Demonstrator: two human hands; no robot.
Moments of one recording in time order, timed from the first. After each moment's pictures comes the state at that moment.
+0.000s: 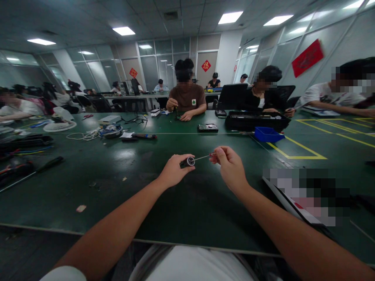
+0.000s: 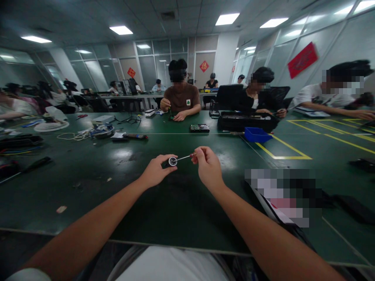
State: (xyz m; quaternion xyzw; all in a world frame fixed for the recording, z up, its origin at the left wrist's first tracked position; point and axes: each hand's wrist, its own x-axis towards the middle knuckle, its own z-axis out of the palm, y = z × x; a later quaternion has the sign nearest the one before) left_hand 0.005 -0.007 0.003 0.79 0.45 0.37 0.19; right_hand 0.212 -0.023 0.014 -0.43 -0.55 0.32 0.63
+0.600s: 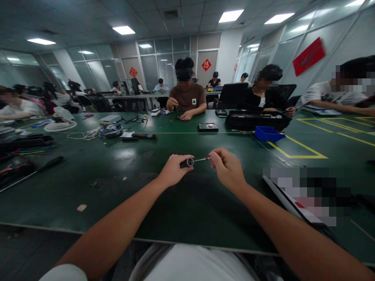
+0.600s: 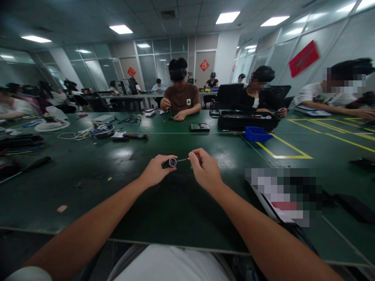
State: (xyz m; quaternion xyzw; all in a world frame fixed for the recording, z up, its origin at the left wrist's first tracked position) left_hand 0.002 -0.005 0.001 0.81 0.45 0.34 0.16; right_hand 0.214 -0.036 0.020 -0.49 -0.67 0.19 0.52
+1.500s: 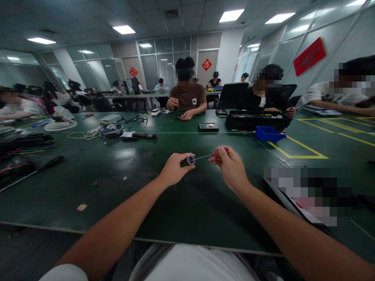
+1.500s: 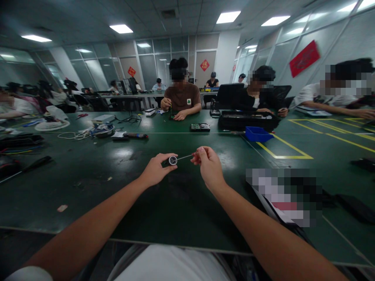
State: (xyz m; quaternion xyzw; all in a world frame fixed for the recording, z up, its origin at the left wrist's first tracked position) left_hand 0.004 -0.008 0.006 0.79 0.45 0.37 0.18; right_hand 0.210 -0.018 0.010 -0.41 -0.46 0.42 0.66
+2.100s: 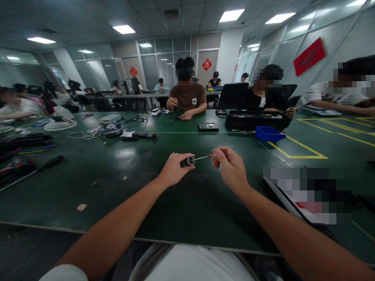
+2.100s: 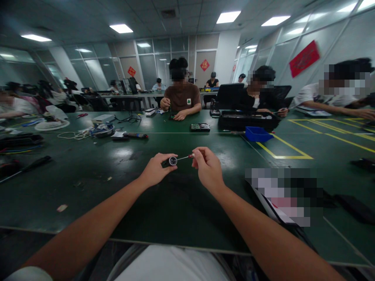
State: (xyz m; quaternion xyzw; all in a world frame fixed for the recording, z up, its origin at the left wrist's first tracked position) left_hand 0.005 -0.011 0.009 0.80 0.46 0.35 0.16; right_hand 0.210 -0.037 0.022 -0.43 -0.59 0.30 0.61
